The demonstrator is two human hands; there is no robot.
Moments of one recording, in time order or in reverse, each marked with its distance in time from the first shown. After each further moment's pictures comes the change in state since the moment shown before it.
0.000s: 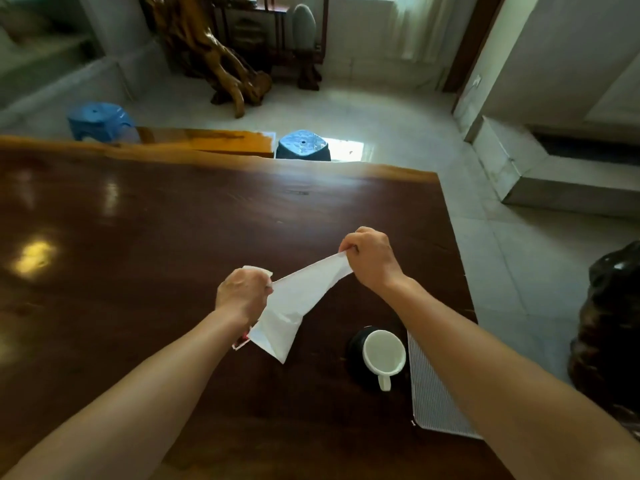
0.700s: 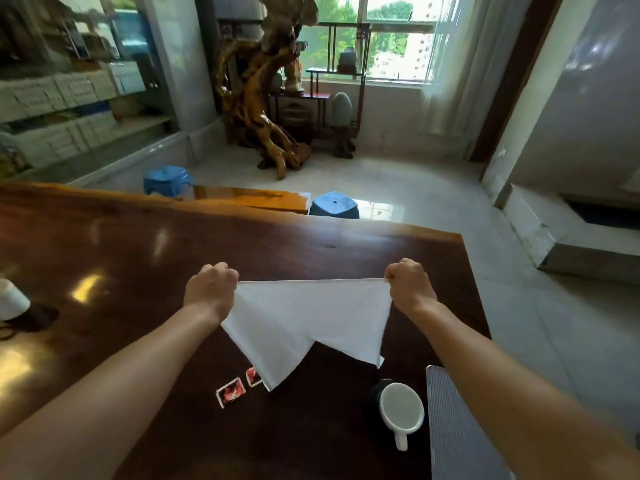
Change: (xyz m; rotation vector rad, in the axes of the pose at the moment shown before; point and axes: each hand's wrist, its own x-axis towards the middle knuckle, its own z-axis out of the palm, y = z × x) left_hand -0.014 -0.054 -0.102 0.331 0.185 -0.120; right_hand 0.003 0.007 -0.048 -0.180 0.053 0.054
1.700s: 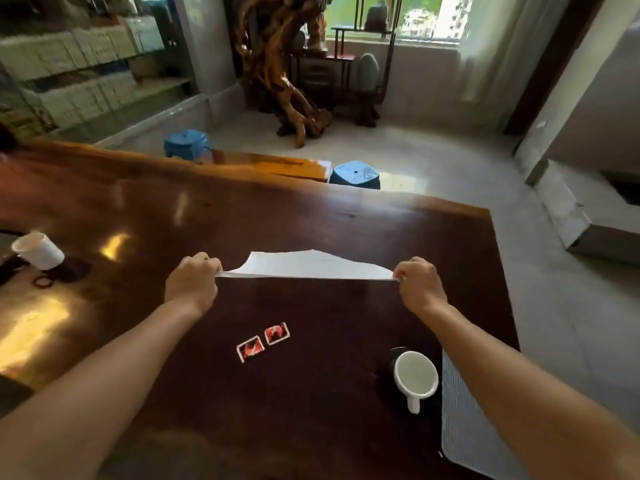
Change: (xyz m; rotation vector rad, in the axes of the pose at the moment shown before) left_hand -0.039 -0.064 0.047 -0.179 0.041 -0.150; right_hand -0.026 0.006 0.051 0.030 -0.067 0.028
